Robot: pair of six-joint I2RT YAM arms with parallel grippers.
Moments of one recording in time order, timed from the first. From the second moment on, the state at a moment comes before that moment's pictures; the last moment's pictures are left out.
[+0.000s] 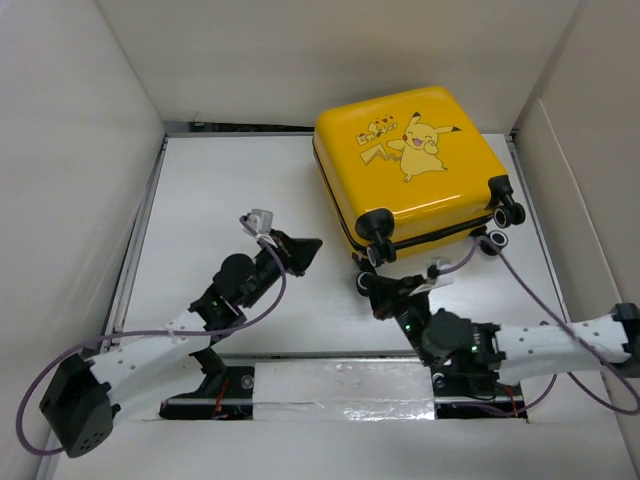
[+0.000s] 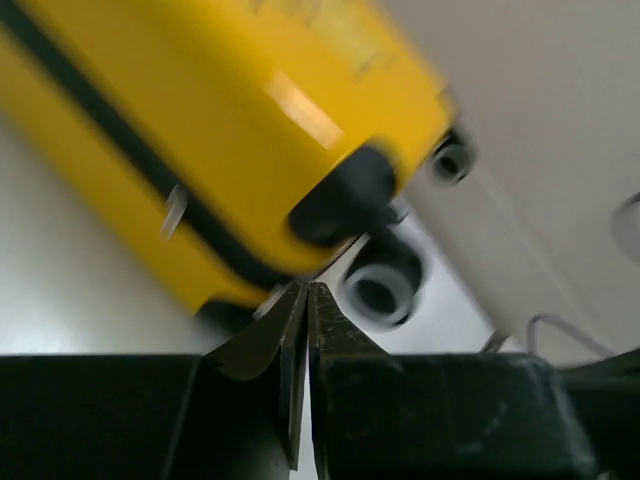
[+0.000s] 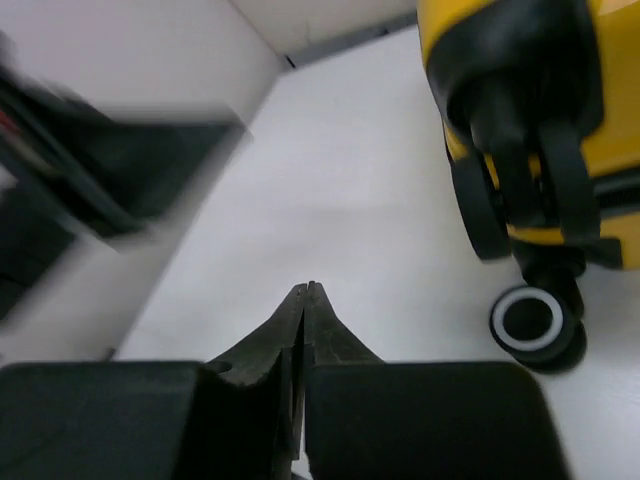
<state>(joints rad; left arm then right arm) -0.80 0.84 0.47 0.46 -0.10 -0.64 1.54 0.89 0.41 0.54 1.11 0.51</state>
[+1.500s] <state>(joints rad) -0.93 1.59 0.68 0.57 -0.18 -0.52 0.80 1.16 0.84 -0.16 0.28 0.31</state>
